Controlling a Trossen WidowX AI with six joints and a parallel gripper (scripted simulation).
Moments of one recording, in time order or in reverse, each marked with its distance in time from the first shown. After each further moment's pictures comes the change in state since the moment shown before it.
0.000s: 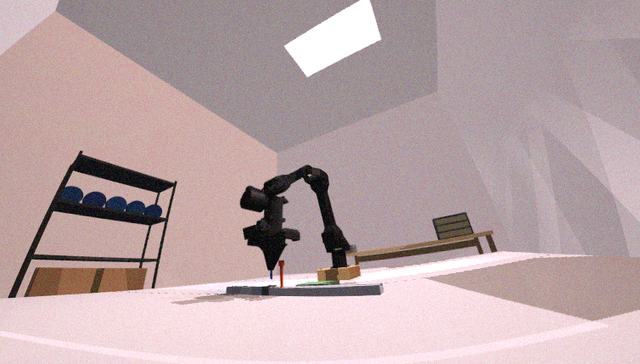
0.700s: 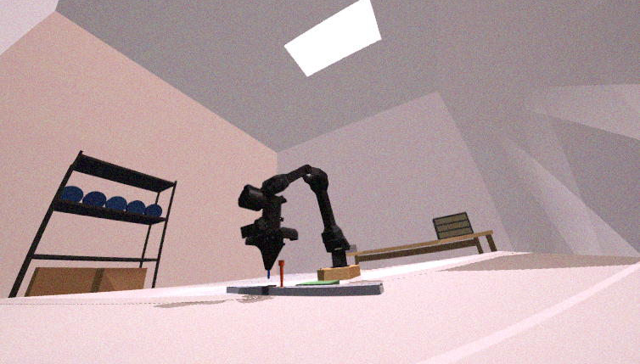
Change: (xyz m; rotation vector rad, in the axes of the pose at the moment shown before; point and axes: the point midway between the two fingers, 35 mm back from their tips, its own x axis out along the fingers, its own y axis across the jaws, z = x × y) arm 0.000 0.000 0.008 0.000 -0.010 0.000
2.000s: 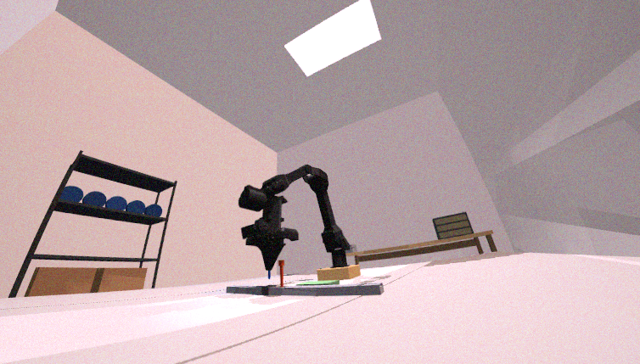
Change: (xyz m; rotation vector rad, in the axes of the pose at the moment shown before) arm 0.001 0.000 -0.002 0.001 0.004 0.000
